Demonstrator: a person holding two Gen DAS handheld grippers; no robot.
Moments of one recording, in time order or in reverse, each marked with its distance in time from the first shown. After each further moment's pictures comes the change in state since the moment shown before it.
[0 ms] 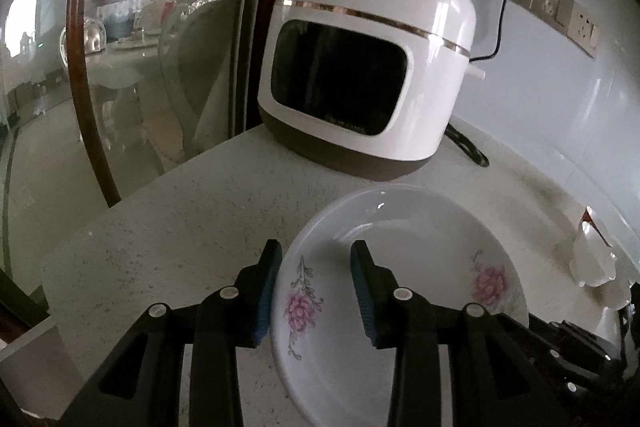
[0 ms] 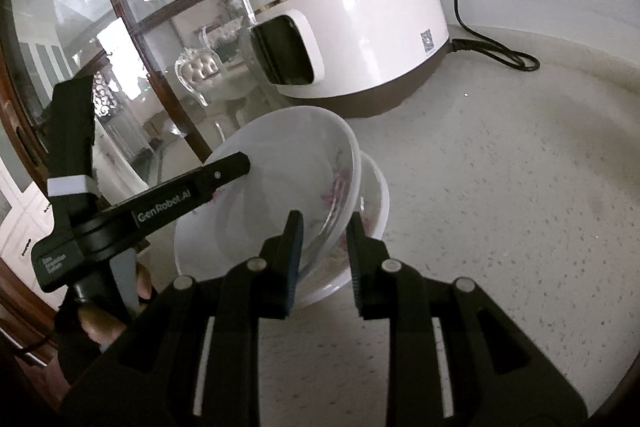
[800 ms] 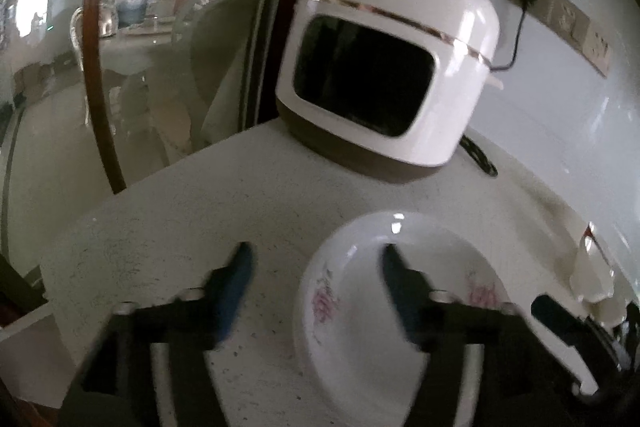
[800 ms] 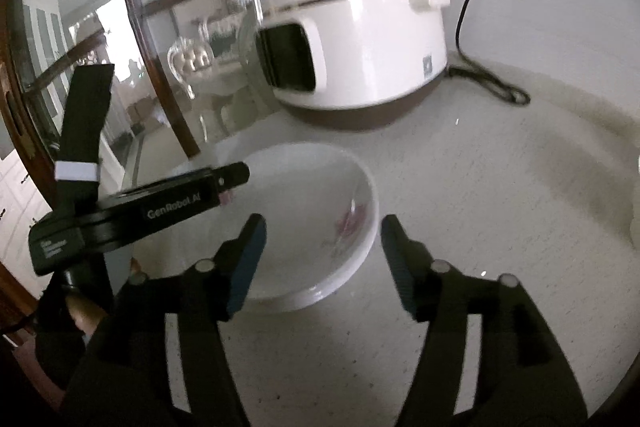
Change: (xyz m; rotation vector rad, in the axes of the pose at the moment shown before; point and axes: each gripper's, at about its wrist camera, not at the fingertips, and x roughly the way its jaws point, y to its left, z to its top) left arm -0.002 0.016 0.002 -0.078 -0.016 0.010; right arm -0.014 0.019 -0.002 -0.134 -0.069 -0.077
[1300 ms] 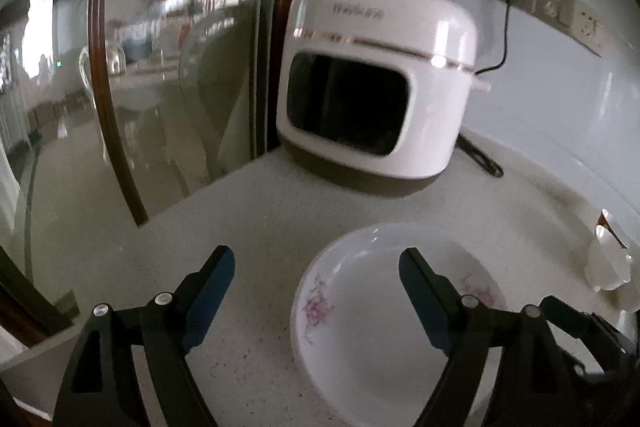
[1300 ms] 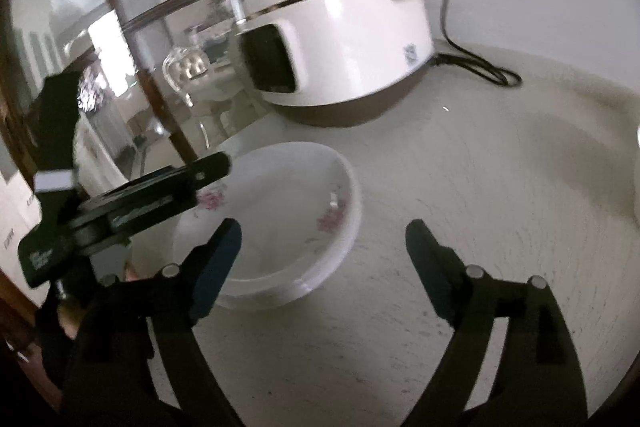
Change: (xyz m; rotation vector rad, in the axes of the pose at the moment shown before) left arm -0.022 -0.028 0.001 0.112 -0.082 0.088; right arm 0.004 -0.033 -0.002 0.123 0.023 0.007
